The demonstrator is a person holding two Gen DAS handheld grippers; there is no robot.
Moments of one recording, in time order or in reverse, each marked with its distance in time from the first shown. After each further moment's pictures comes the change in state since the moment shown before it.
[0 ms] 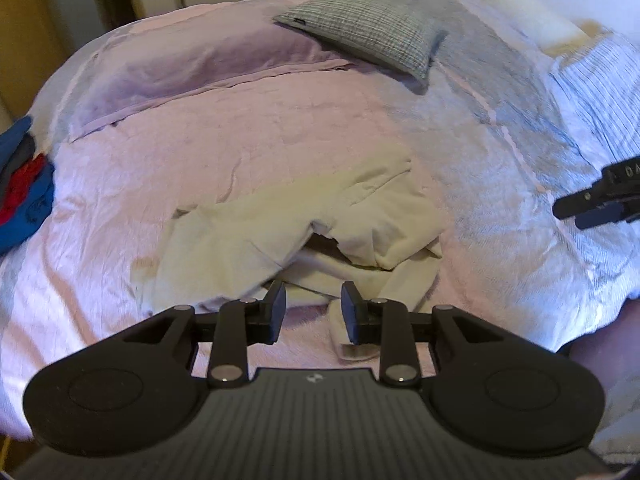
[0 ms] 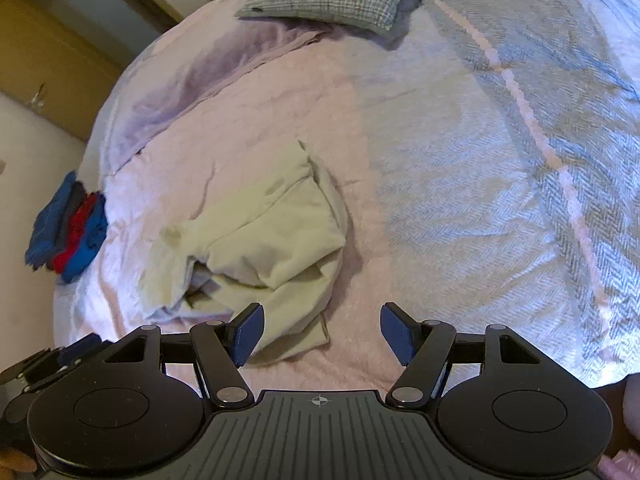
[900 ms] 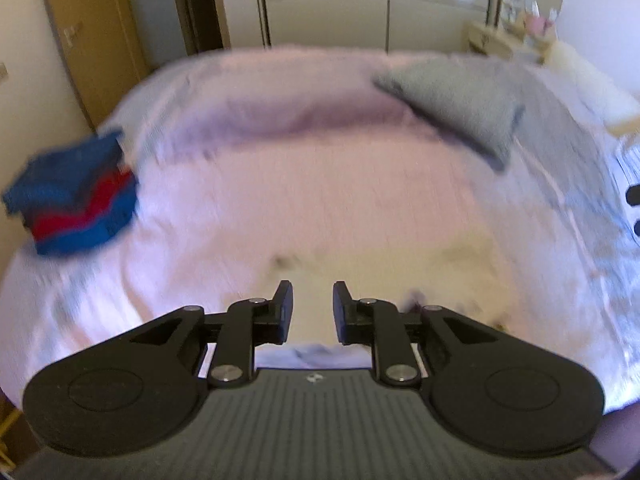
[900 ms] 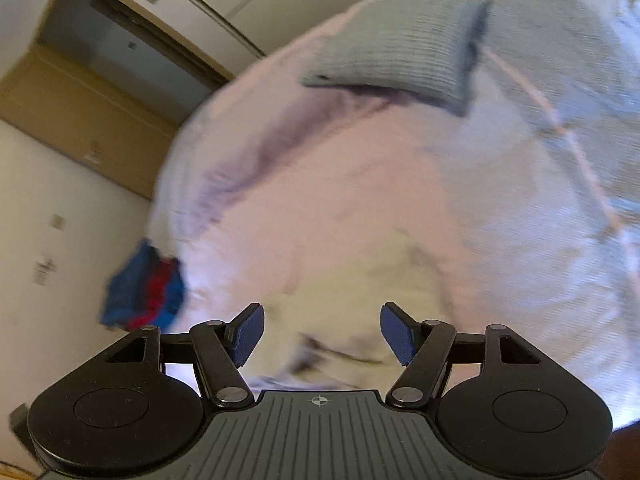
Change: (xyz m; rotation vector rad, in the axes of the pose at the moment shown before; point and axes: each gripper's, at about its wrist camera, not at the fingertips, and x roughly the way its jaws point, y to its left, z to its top) left arm -0.054 0.050 0.005 -0.180 -0.130 0.177; right arm -0.038 0.046 0.065 0.028 -0.112 0.158
